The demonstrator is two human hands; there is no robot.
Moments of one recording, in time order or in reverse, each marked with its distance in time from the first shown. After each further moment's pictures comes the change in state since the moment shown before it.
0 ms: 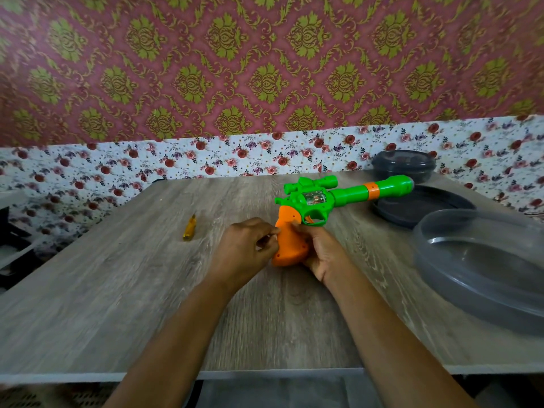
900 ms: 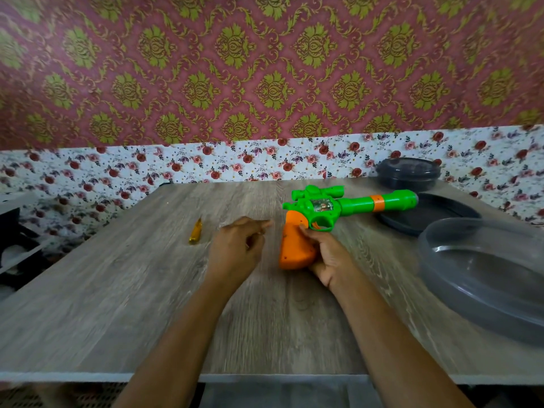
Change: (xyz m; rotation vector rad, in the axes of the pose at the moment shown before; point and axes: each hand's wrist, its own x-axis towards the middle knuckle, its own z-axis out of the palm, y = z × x) left_hand -0.001 -0.017 -0.002 0.012 0.152 -0.153; right_hand -0.005 -0.004 0.002 0.070 0.000 -0.011
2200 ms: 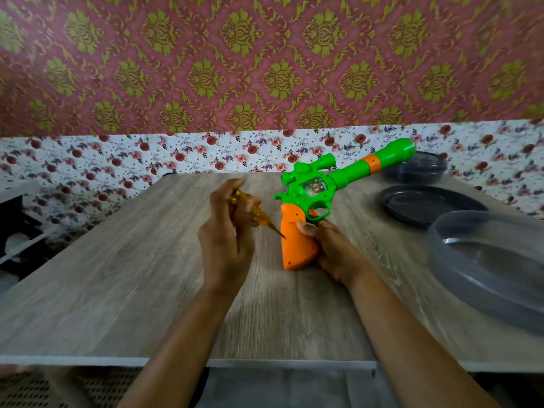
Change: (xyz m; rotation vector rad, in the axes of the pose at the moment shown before) left_hand -0.019 0.026 -0.027 -0.273 0.489 0.198; right_hand -0.001 0.007 -0.006 -0.242 -0.242 -0.091
